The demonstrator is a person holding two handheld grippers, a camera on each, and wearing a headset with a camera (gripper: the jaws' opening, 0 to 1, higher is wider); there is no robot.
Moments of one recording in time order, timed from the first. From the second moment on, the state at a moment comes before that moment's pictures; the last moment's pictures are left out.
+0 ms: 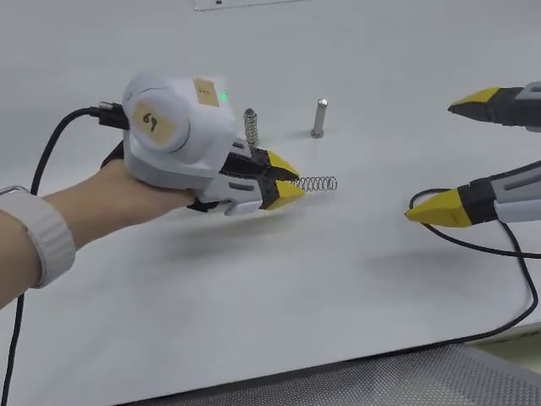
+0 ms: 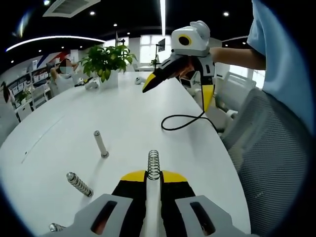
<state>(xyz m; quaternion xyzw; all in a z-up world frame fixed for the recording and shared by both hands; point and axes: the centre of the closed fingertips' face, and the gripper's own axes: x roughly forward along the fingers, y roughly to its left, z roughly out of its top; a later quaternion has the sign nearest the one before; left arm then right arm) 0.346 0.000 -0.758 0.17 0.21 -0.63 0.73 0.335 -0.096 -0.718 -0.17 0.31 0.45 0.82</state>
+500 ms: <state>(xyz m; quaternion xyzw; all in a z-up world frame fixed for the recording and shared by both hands) 0.327 0.031 -0.739 0.14 0.20 -0.61 0.76 0.328 -0.064 -0.708 -0.19 0.30 0.48 0.80</state>
